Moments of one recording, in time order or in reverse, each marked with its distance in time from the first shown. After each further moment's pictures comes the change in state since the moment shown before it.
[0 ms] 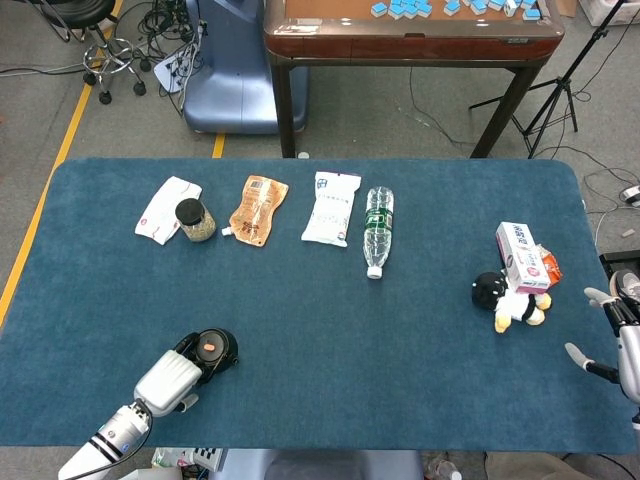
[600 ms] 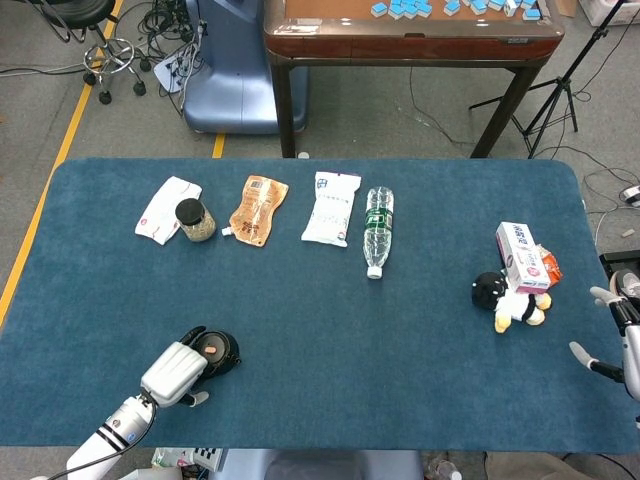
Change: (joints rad) left arm -0.032 -0.010 -0.040 -0.022 -0.027 -0.005 -0.140; right arm -0.004 -0.007 0.009 0.019 0.014 0.004 0.016
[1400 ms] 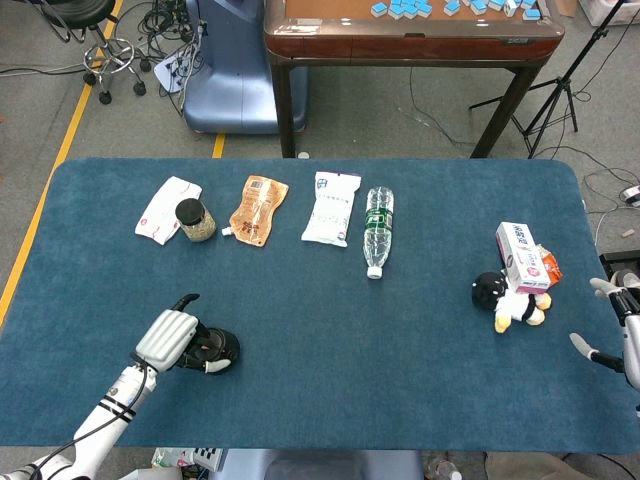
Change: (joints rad) left arm -0.041 0.021 -0.144 -0.059 -0.203 -0.003 -0.165; right arm 0.030 0.003 0.022 0.024 0.018 -0.037 0.015
